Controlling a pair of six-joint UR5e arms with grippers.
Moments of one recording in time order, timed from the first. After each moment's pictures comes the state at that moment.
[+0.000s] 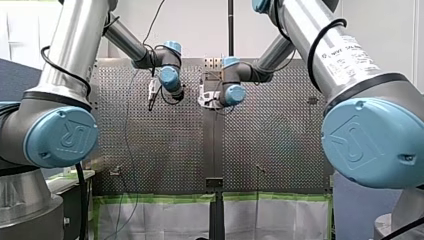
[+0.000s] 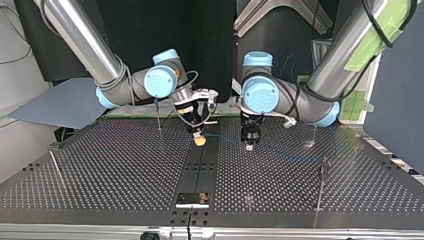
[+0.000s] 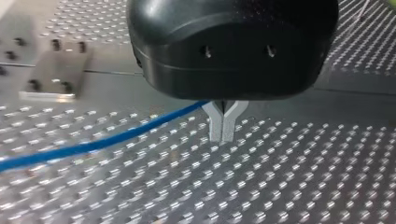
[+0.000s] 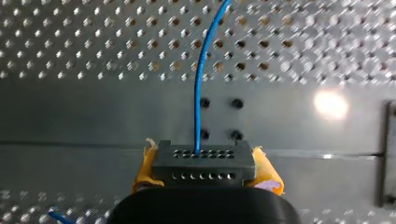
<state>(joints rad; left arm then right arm) -0.36 -1.87 -1.58 -3.00 -1.88 -1.51 2.26 -0.96 1.30 -0.28 1.53 1.58</state>
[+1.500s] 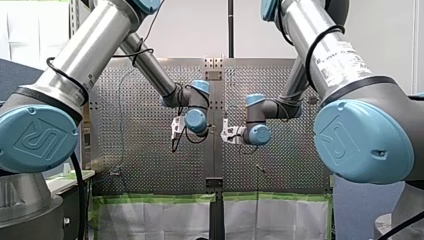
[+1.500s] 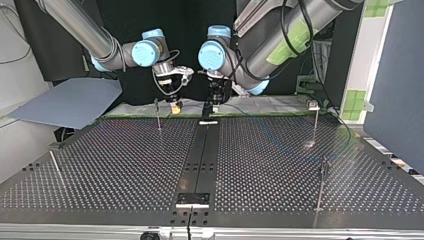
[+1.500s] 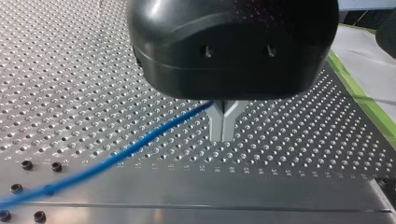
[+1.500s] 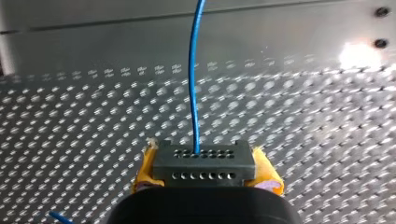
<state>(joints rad) -0.62 -2.11 -1.70 -2.67 -2.08 -1.59 2.13 -0.93 1.74 -0.71 1.52 1.66</state>
